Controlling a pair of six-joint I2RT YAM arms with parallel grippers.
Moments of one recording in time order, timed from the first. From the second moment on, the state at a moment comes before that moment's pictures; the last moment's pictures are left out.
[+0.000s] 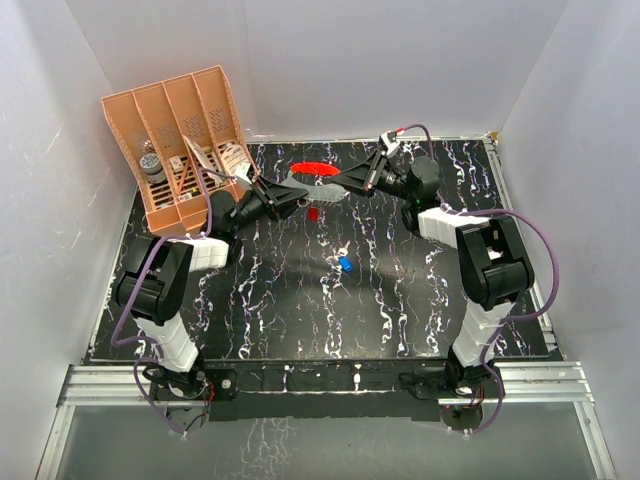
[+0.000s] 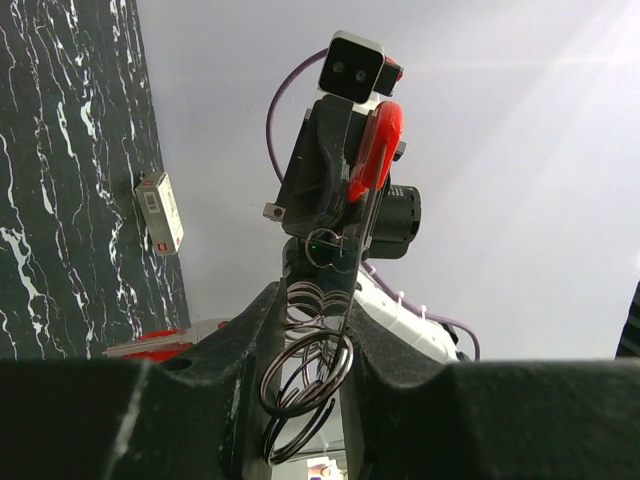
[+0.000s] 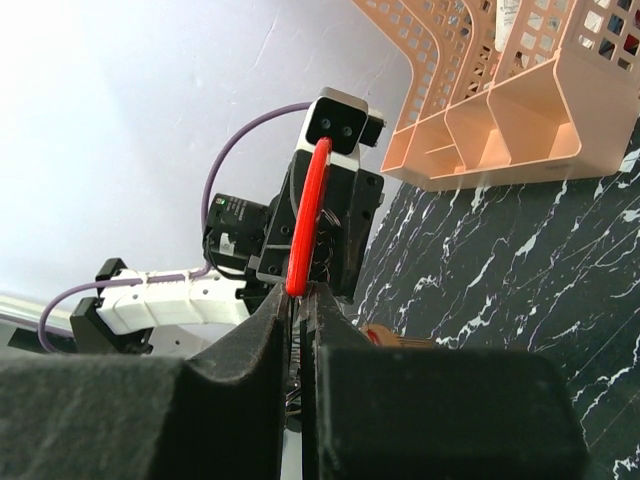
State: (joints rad) left arm -0.30 1.76 0.78 1.12 0.66 -1.62; right arm 0.25 1.84 1.08 0.97 -0.89 1.30
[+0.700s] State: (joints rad) left arm -0.29 1.76 0.78 1.10 0.66 -1.60; right arm 0.21 1.90 1.07 1.09 -0.98 1.42
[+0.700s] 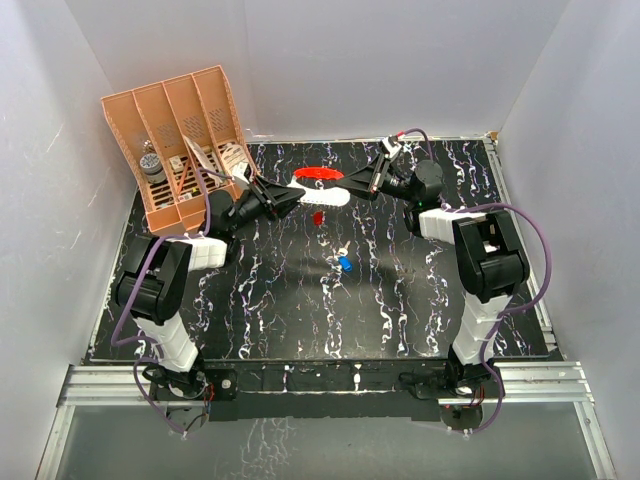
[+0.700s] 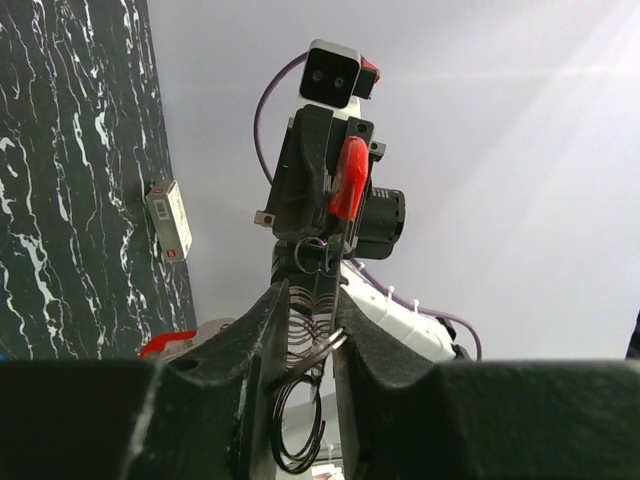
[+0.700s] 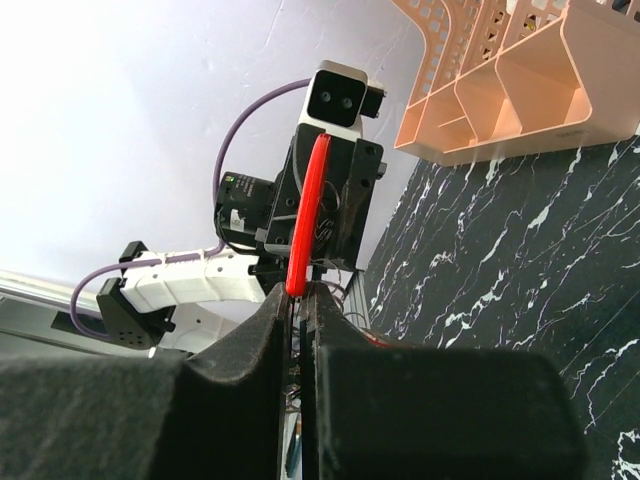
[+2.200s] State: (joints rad) left arm -0.29 1.48 0.77 0.67 0.46 -1.48; right arm 0.45 1.48 1.20 0.18 -0.46 0.43
